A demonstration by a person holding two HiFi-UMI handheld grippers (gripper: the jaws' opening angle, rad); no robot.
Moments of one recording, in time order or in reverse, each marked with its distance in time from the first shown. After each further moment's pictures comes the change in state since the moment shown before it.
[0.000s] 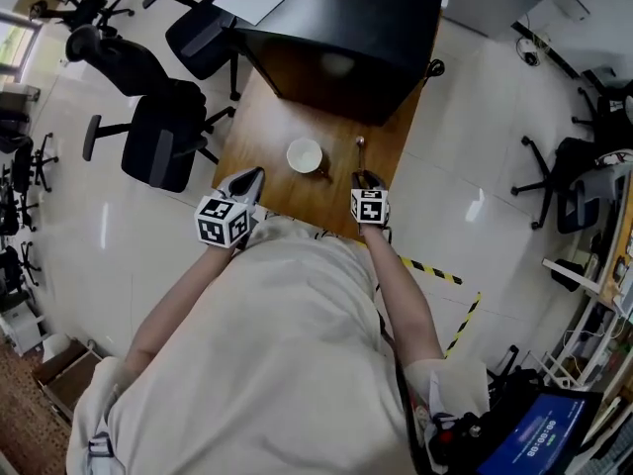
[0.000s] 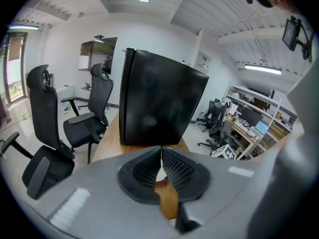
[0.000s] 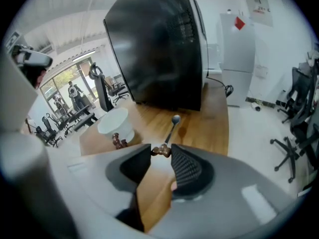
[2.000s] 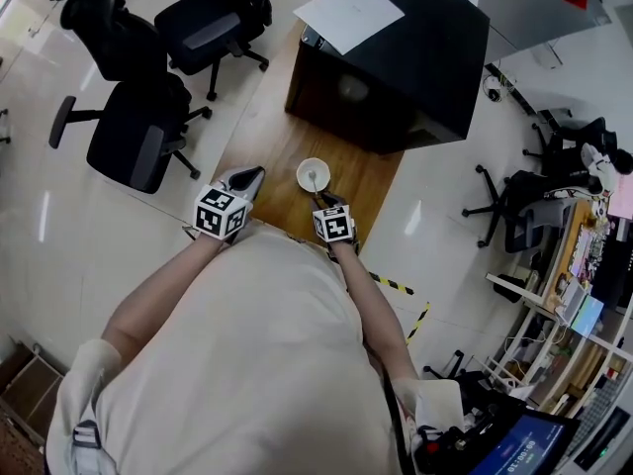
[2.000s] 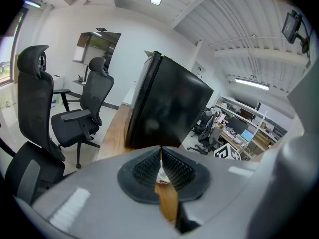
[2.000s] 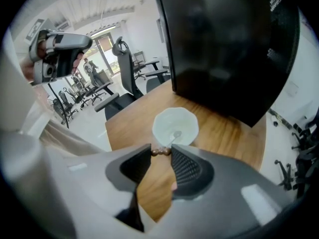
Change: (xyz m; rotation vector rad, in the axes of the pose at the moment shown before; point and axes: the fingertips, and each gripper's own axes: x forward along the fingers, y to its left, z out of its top) left arm -0.007 0.082 0.006 -0.036 -0.048 -0.175; right arm 0.009 0.151 0.021 -0.235 0.226 0.124
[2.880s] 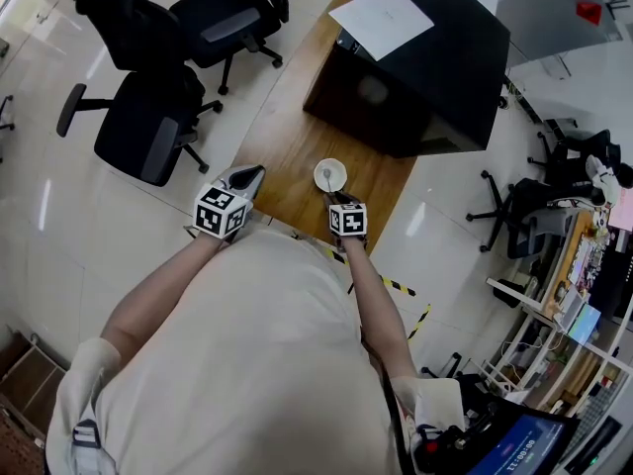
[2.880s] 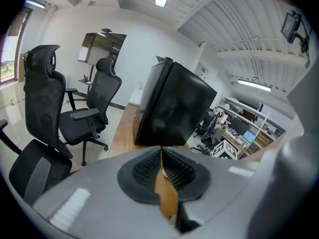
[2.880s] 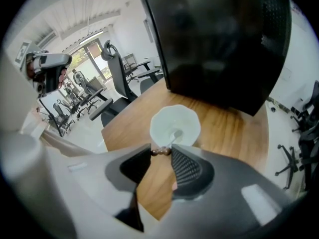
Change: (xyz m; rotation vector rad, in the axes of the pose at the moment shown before) left arm -0.036 0.038 -0.009 -0.020 0.000 0.024; right arm 0.016 -0.002 0.006 0.133 0.000 -0.007
